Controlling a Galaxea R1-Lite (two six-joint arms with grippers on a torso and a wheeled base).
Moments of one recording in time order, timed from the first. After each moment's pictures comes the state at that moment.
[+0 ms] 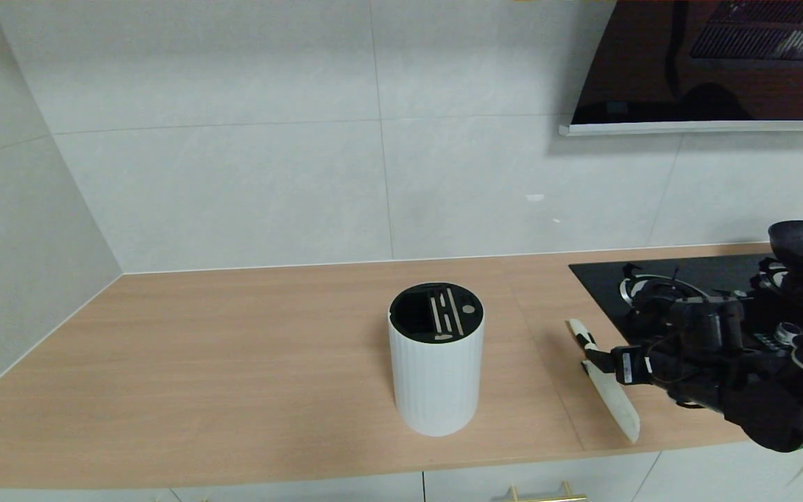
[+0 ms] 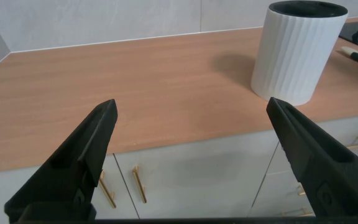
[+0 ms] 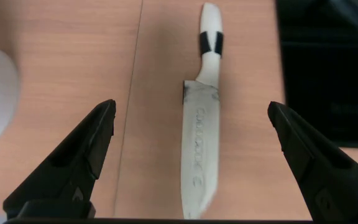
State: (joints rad) left arm 0.00 0.00 0.00 0.01 -0.10 0.03; right arm 0.17 2.09 -0.61 -0.96 -0.04 0.03
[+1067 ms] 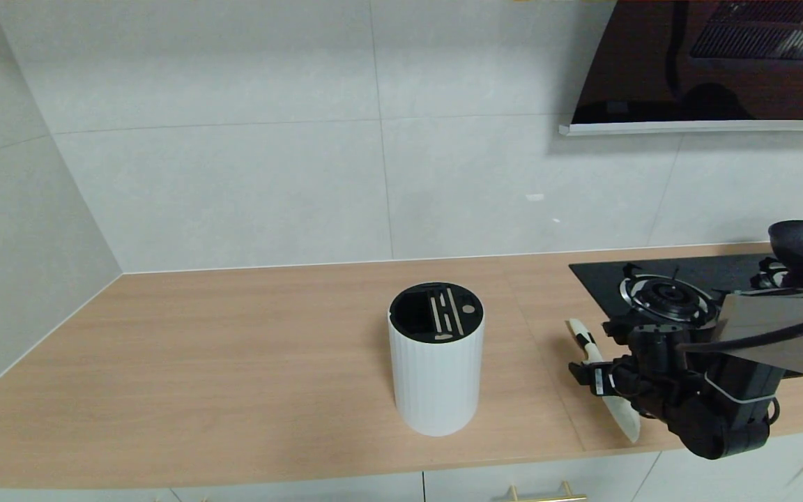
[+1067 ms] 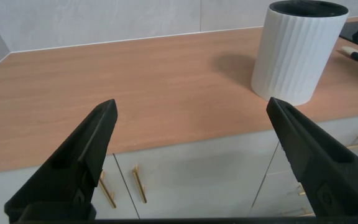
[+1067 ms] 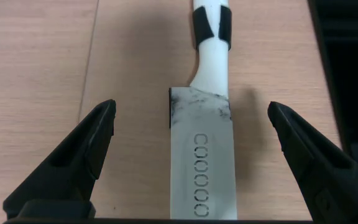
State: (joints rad) left arm 0.00 0.00 0.00 0.01 -0.10 0.03; right arm 0.16 2.42 -0.74 -1.16 -0.10 0.04
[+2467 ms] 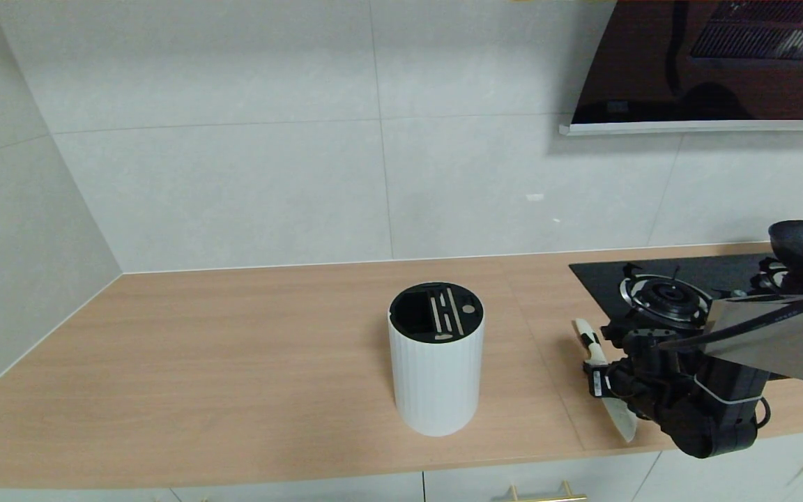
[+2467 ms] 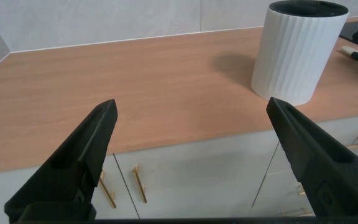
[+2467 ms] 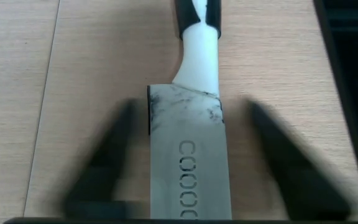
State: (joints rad) left arm 0.00 0.00 0.00 0.01 -0.10 0.03; right arm 0.15 2.48 -0.79 -1.16 -0.14 0.04
